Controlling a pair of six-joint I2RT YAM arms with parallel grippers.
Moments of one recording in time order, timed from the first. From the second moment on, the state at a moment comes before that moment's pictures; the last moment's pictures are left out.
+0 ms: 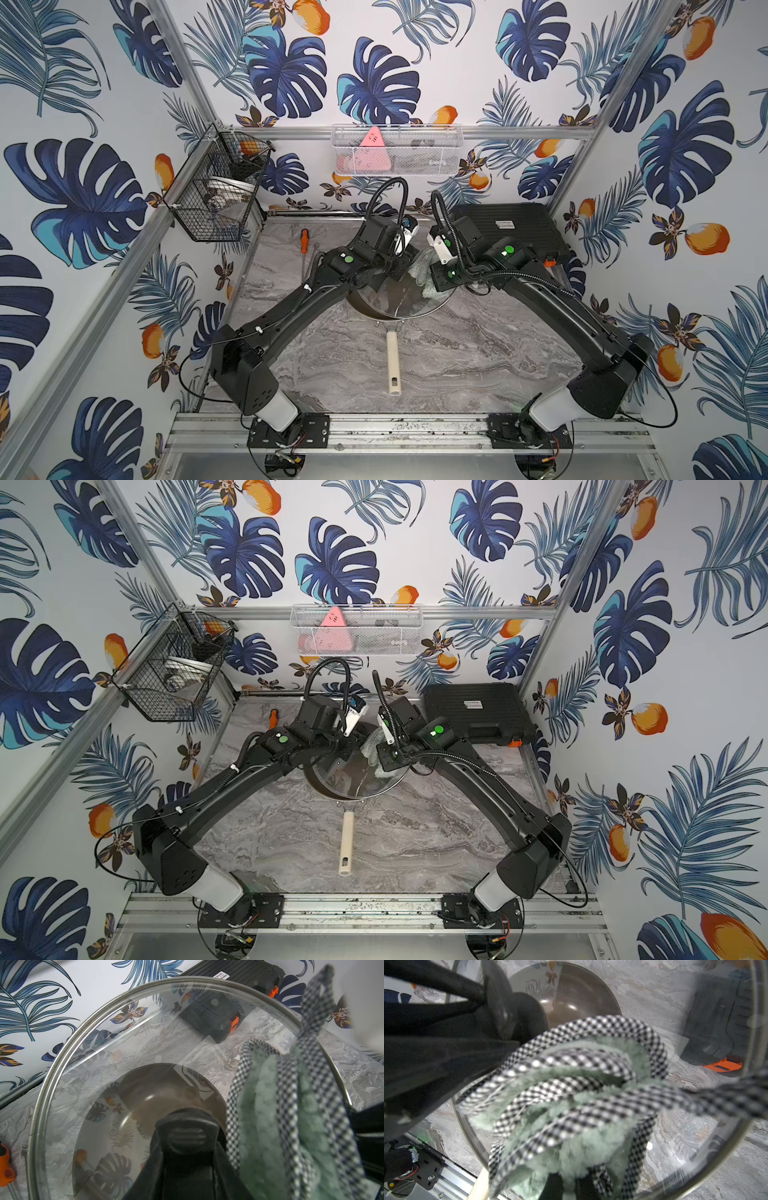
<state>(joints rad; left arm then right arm) -0.61 1.56 1.53 -0.59 0.02 0.05 0.70 1.57 1.70 -1.11 0.09 0.24</state>
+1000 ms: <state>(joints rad) -0.61 1.41 1.40 -0.68 0.12 0.33 0.65 1.69 1.86 -1.16 0.05 0.21</state>
